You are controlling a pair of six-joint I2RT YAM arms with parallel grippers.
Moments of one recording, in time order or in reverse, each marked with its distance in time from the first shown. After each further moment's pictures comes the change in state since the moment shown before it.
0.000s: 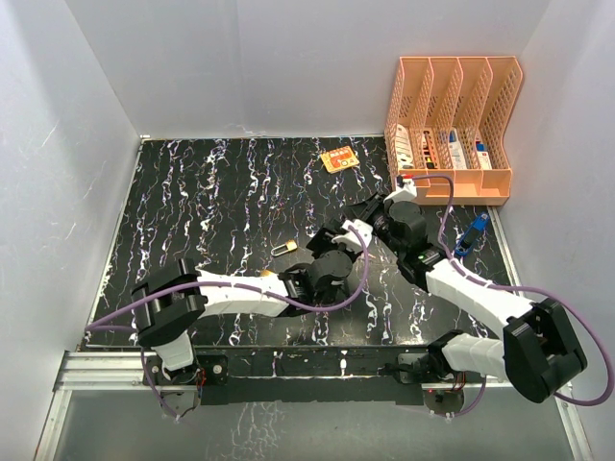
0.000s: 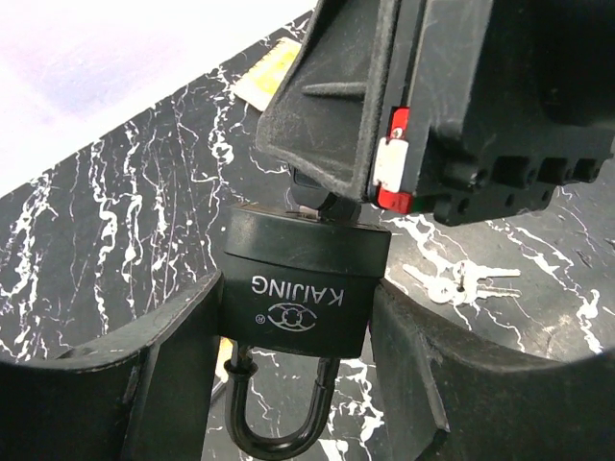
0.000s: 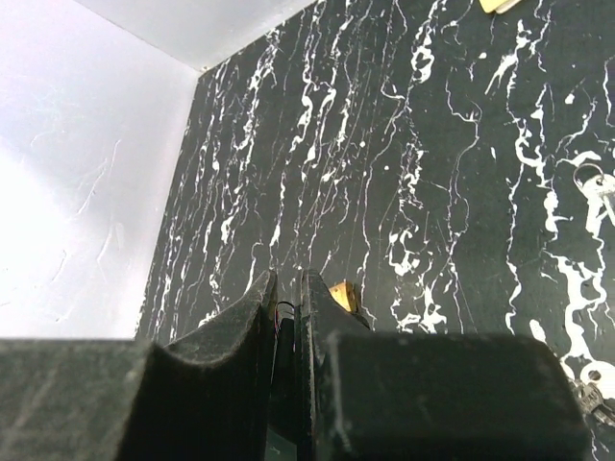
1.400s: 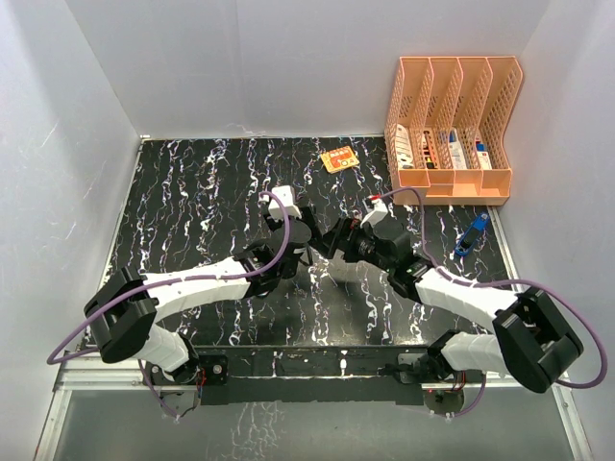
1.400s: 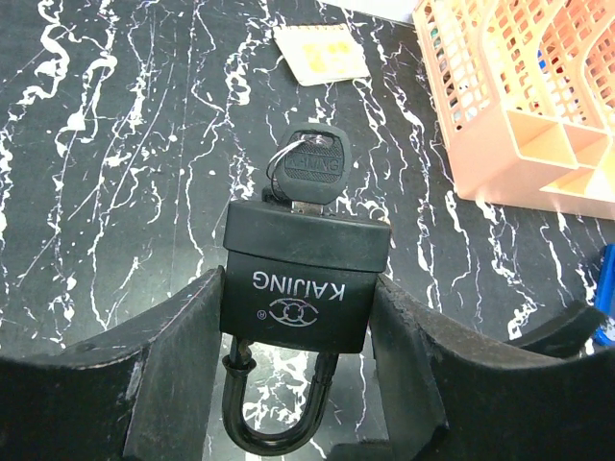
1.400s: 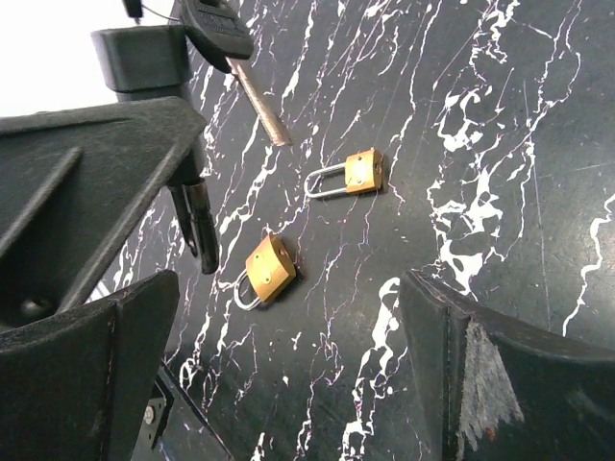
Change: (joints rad) left arm 0.225 -0.244 -0.097 -0.278 0.116 -0.788; right arm 0.110 0.035 -0.107 0.037 -0.182 -0.099
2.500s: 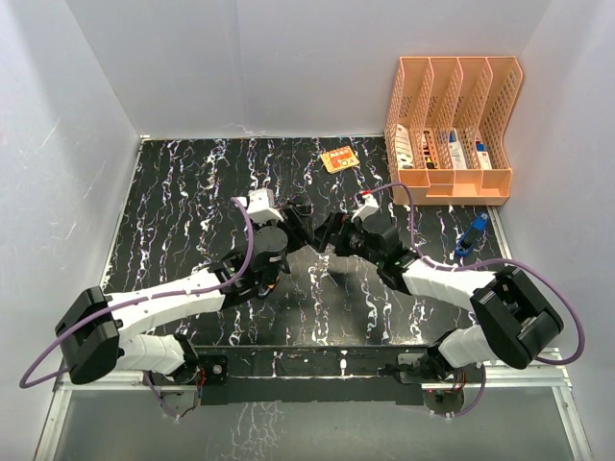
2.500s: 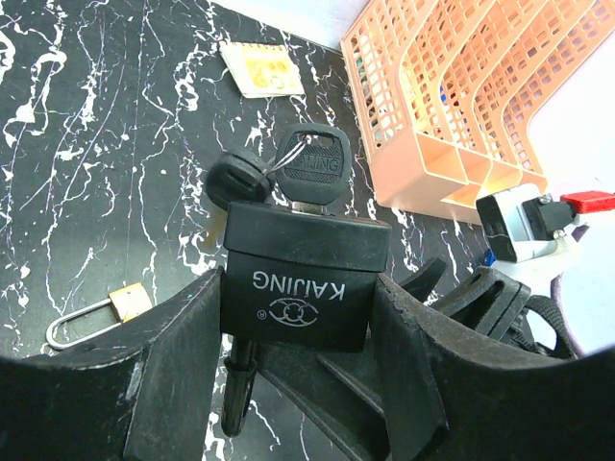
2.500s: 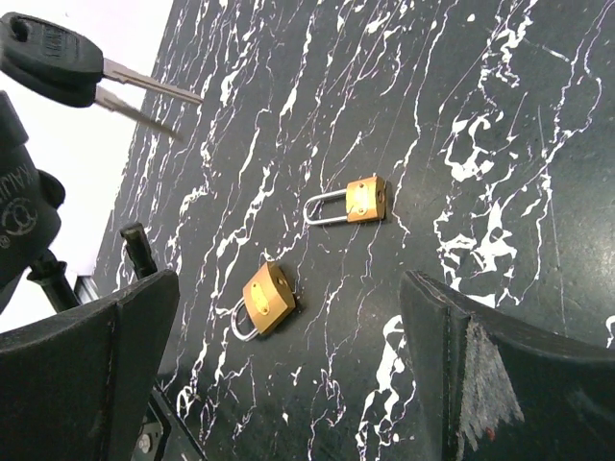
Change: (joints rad) left arm -0.002 -0.202 -0.100 0.021 0.080 -0.100; right arm 0.003 0.164 0.052 0.109 0.011 0.023
